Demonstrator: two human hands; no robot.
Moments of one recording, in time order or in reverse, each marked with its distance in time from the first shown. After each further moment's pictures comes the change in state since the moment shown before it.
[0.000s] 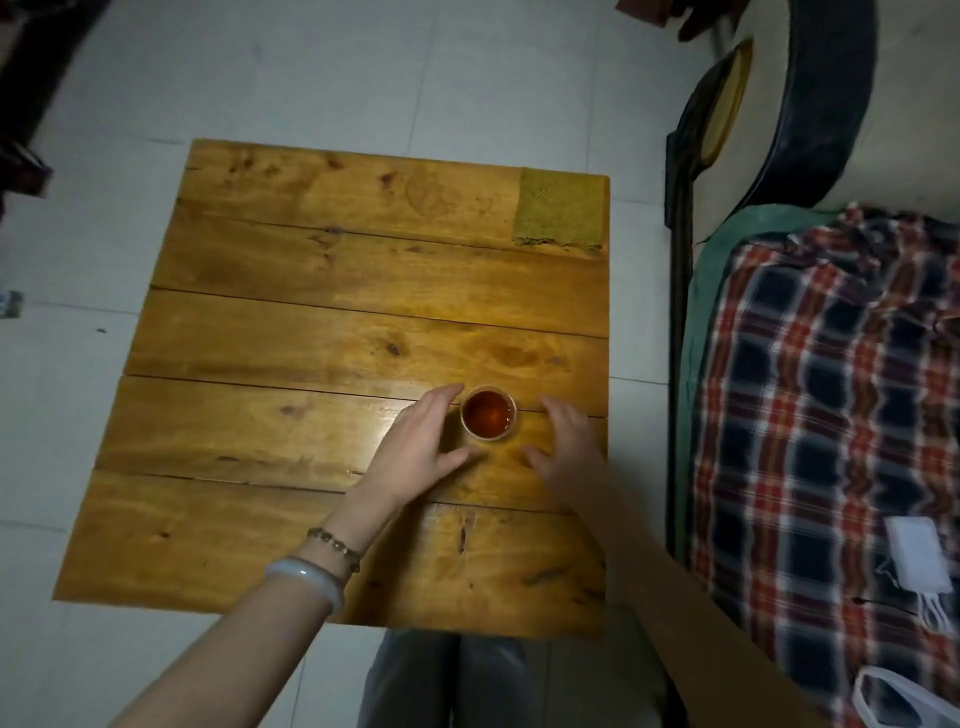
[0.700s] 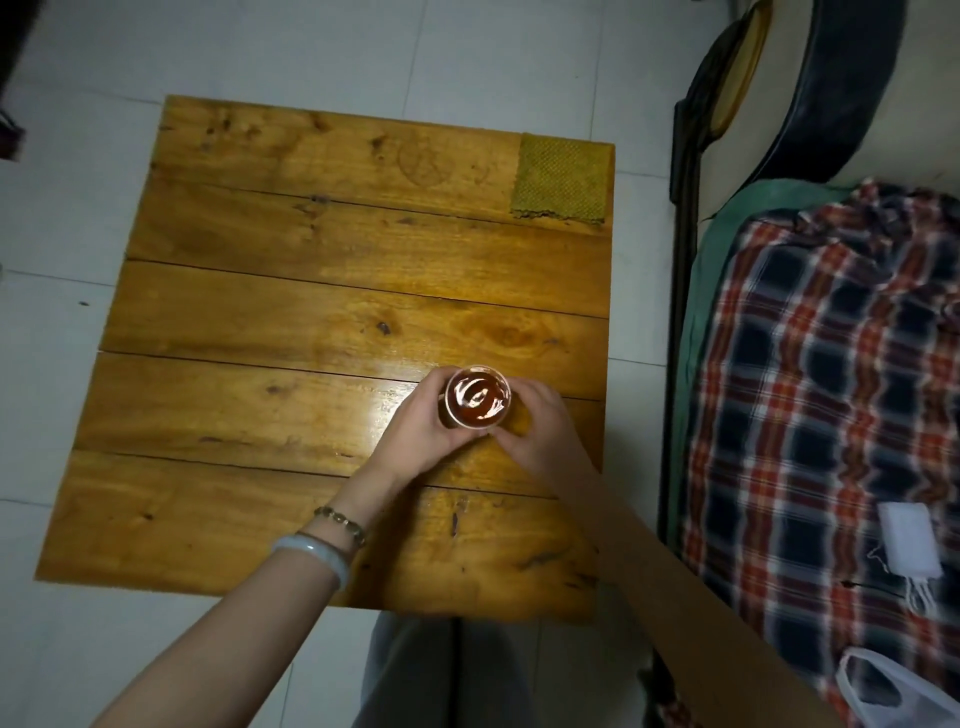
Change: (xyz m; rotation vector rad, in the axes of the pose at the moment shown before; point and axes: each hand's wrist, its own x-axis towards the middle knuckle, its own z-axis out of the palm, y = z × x) left_hand 0.013 0.000 0.023 -0.457 0.115 -0.126; right_hand 0.008 -0.011 0.013 0.168 0.084 -0.193
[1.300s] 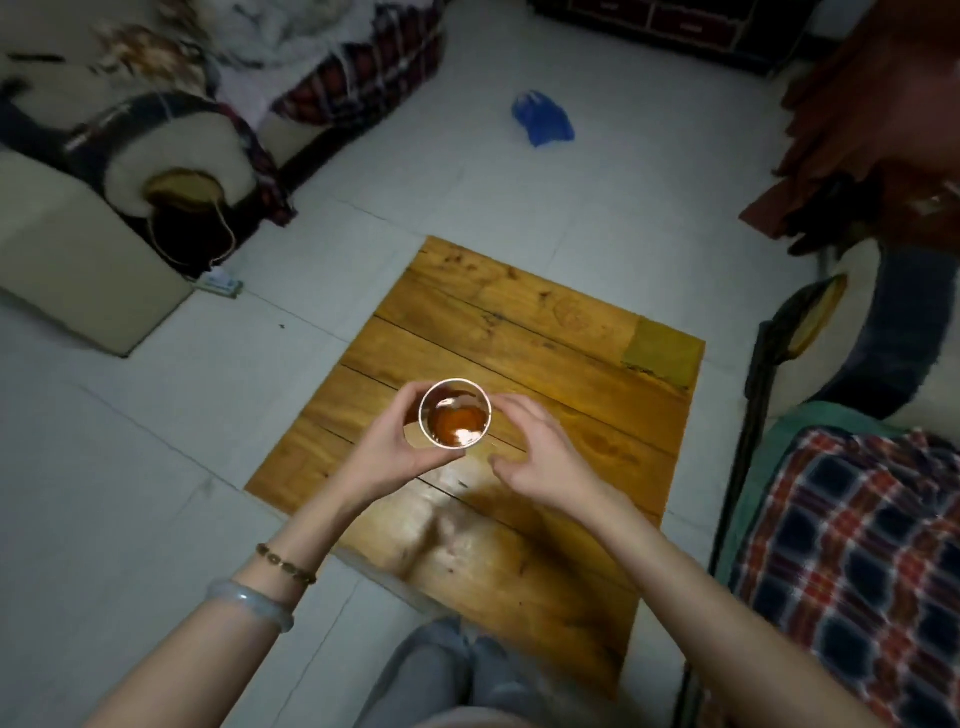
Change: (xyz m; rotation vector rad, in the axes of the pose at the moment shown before) left_hand -0.184 0.122 -0.203 -0.115 0.371 0.075; right_hand -0.056 -0.269 -0.045 -0.096 -0.399 -0.443
